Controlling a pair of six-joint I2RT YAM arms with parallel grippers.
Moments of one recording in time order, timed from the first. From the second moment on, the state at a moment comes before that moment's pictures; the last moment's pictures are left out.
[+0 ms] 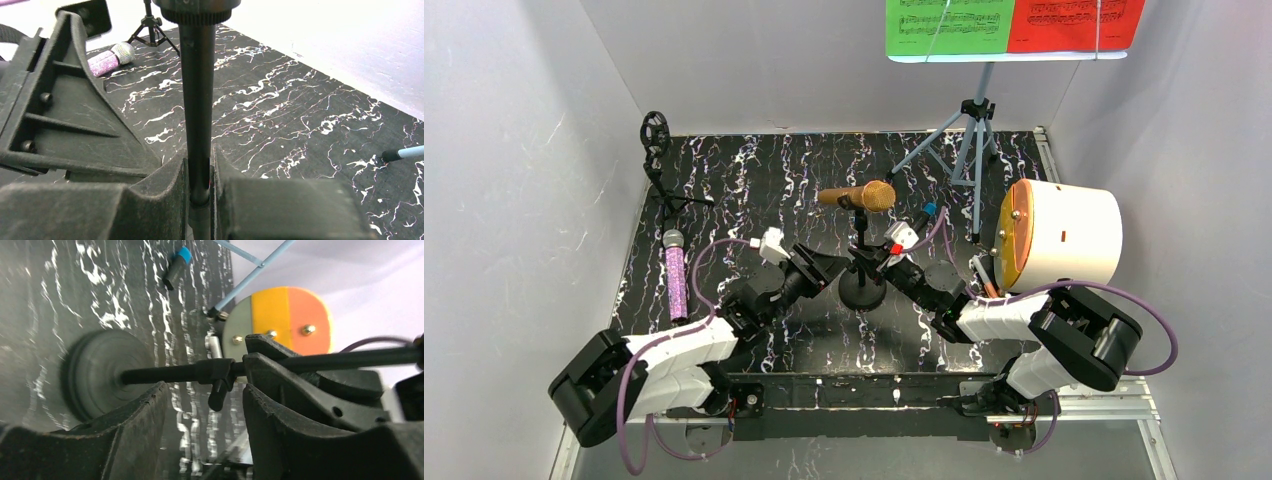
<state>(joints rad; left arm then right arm) -0.79 1.12 0.31 0.61 -0.15 -1.26 0.93 1.43 0.41 1.16 0.02 -0.03</state>
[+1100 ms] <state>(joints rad) -1.03 1.24 0.22 1.00 -0.18 0.71 0.93 1.44 0.42 1.15 0.01 -0.03</state>
